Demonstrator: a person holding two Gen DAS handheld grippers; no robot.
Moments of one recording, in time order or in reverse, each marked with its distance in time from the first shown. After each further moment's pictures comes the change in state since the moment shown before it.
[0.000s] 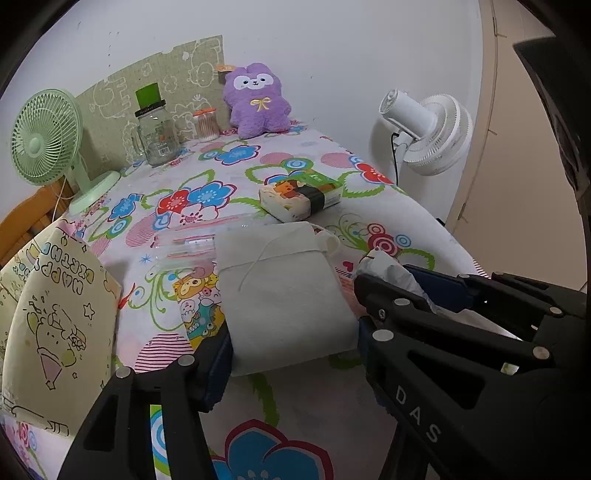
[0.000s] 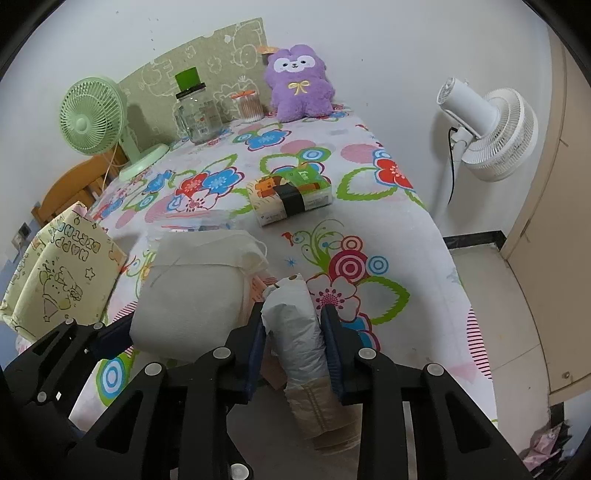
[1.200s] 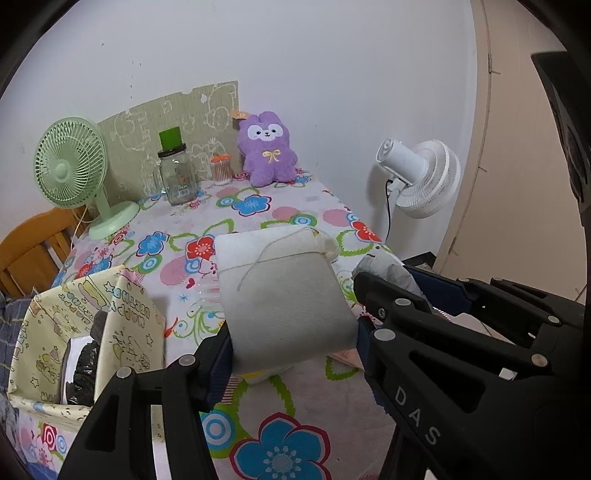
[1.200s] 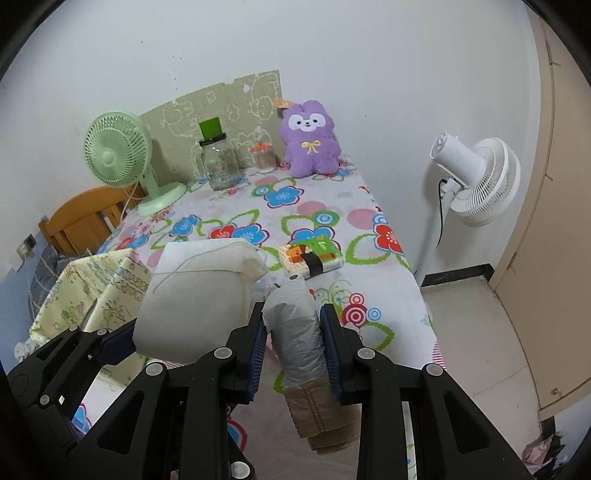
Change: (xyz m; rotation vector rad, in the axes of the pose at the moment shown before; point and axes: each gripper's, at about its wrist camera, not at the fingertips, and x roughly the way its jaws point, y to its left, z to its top) left arm -0.076 0.016 0.024 -0.029 -0.120 -0.016; right arm -0.080 0.035 0.025 -0.027 -0.135 -0.021
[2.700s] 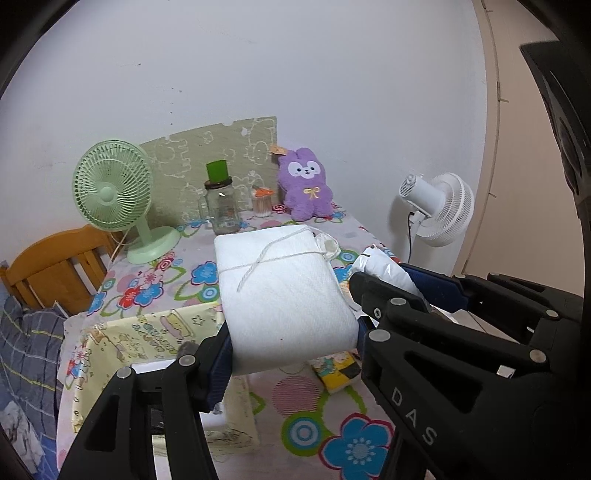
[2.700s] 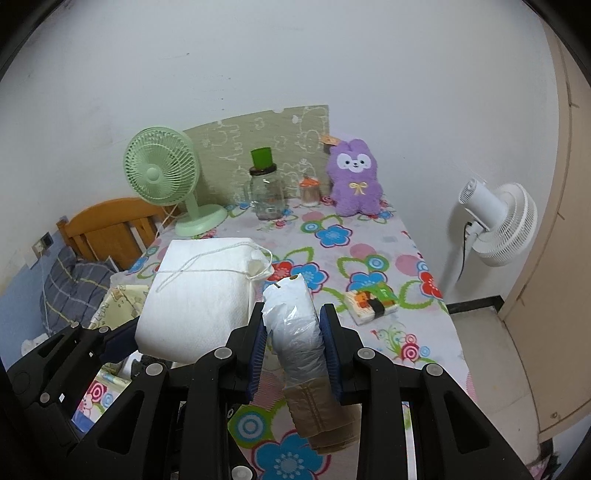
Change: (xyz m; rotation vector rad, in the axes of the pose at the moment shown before) left arm -0.058 0.075 0.019 -0.008 -0.091 0.049; right arm -0.035 0.090 0.036 -0.075 -0.076 0.038
